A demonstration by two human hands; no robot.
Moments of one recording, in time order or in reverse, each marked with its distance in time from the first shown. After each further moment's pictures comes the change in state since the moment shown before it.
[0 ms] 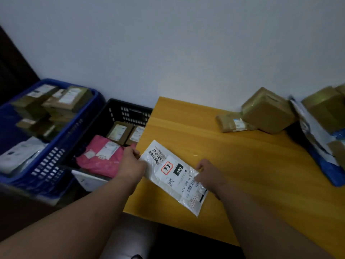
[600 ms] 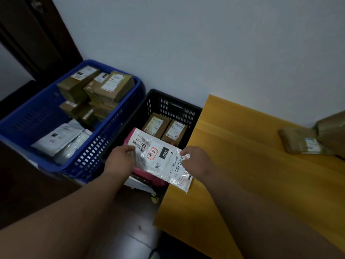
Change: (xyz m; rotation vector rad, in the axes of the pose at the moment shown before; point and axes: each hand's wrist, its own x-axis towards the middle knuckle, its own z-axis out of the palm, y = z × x) left_hand 0.125 -0.041 -0.158 0.301 0.195 -0.061; right_hand 0.107 -0.154 0.149 -0.256 -0.100 -0.334
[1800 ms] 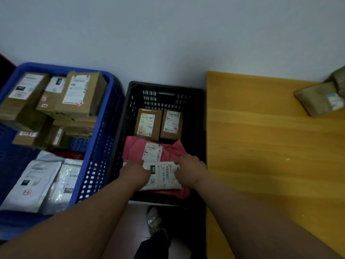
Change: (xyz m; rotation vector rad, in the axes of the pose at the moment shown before) left_hand 0.168 -0.029 0.025 0.718 -0.640 0.093; right_hand 0.096 -0.044 0.097 -0.327 -0.237 0.300
